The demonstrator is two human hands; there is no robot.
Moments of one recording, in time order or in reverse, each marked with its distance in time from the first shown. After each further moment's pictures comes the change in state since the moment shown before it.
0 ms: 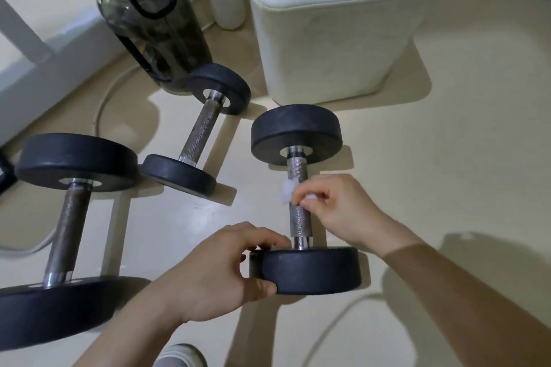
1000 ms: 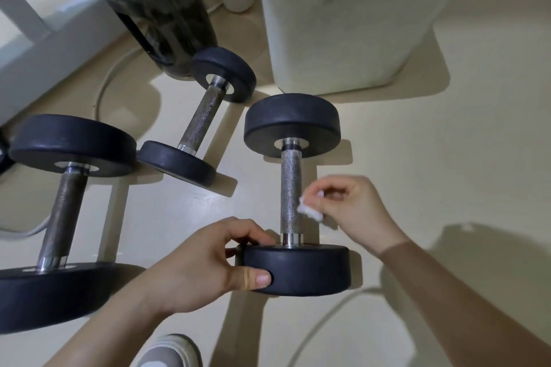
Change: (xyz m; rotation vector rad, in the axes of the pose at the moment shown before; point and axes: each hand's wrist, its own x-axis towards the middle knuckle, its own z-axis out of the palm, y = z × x) left_hand 0.000 -0.011 0.001 -0.347 0.054 -0.053; right_hand -0.010 0.010 0.006 0.456 0.089 0.218
